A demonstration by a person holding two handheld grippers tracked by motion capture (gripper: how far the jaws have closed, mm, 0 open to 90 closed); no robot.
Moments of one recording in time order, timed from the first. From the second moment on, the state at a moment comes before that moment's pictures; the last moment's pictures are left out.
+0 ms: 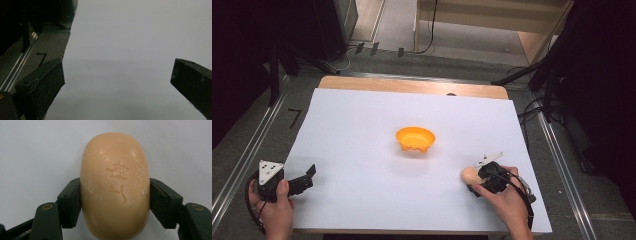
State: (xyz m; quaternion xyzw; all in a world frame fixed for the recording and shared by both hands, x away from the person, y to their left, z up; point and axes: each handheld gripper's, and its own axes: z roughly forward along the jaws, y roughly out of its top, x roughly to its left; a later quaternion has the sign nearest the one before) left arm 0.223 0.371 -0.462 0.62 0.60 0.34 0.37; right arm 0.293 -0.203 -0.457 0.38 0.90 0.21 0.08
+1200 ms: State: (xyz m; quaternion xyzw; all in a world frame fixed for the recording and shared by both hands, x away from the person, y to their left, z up) left arm 0.223 0.372 -0.462 0.62 0.60 0.33 0.37; right arm 0.341 -0.183 -0.403 0.28 0.93 0.23 0.09
